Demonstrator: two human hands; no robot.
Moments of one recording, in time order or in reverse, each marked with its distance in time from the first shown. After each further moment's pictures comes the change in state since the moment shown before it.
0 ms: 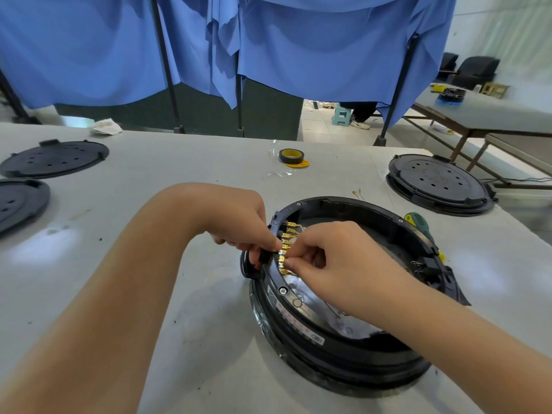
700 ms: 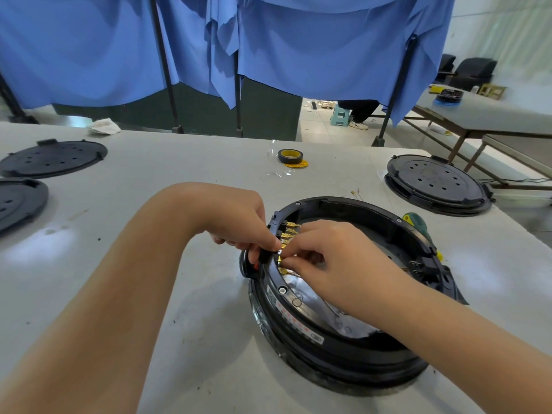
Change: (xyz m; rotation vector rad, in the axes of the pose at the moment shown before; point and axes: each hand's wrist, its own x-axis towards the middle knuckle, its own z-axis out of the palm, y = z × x) left_hand -0.002 0.001 -0.001 -0.027 -0.034 -0.005; right_hand 0.003 -0.002 -0.001 -0.097 -0.044 -0.113
